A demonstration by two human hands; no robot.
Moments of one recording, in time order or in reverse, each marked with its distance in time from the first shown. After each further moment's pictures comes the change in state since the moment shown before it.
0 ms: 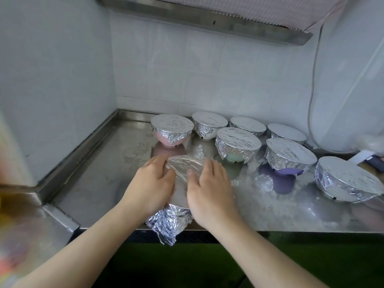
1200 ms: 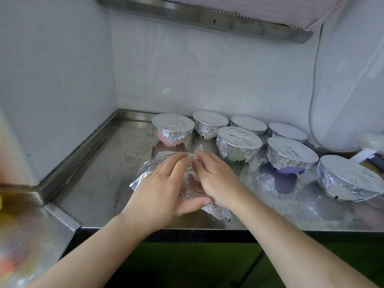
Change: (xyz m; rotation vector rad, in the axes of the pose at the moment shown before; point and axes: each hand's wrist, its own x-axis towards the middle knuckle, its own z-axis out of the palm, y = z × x) left_hand -0.009 -0.013 0.018 0.383 0.082 0.612; right_hand 0.046 0.027 -0.011 0.186 -0.081 -0.171
